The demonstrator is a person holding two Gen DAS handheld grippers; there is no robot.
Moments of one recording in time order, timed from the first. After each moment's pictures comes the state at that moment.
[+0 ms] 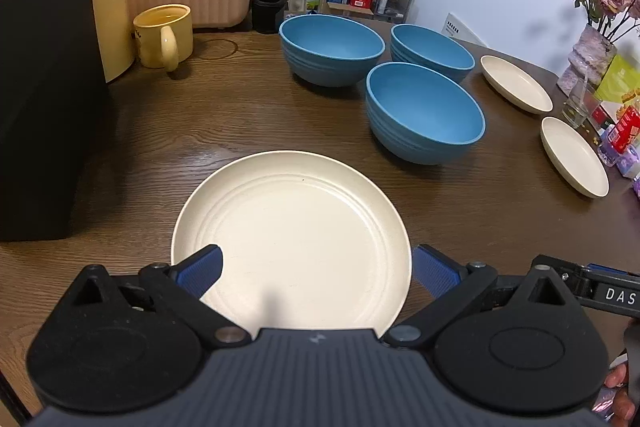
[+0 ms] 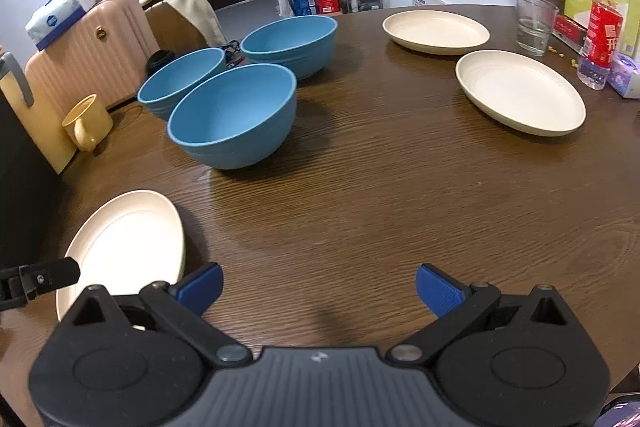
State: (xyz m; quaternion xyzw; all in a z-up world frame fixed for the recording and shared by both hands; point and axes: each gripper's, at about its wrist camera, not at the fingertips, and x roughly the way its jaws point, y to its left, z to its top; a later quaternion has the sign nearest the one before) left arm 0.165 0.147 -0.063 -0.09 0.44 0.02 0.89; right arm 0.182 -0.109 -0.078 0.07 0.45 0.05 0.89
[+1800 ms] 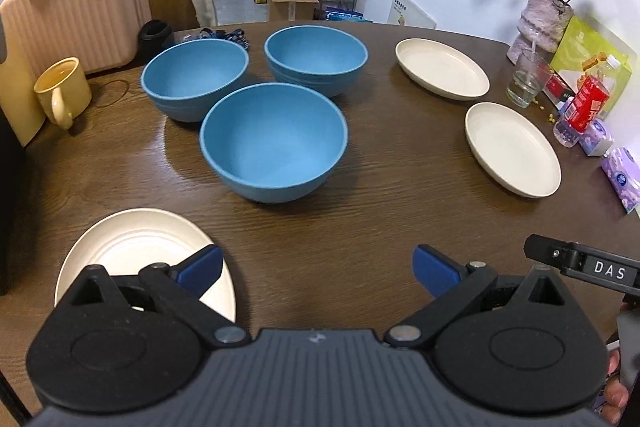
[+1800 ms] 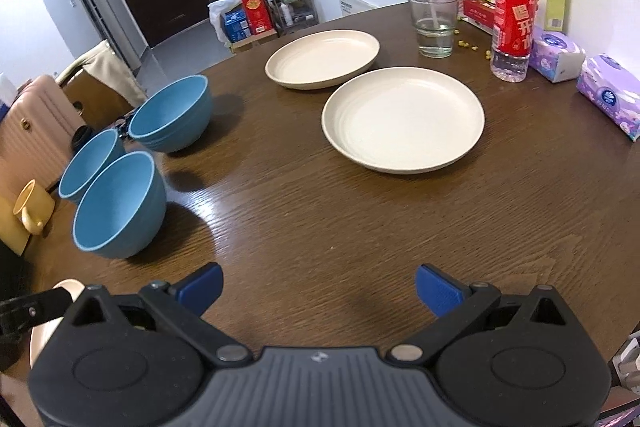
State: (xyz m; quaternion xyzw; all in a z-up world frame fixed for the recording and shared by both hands) left arm 0.233 0.008 -0.026 -0.04 0.46 -0.03 0.89; right arm 0.226 -0.245 -0.058 0.14 0.45 -0.03 0.88
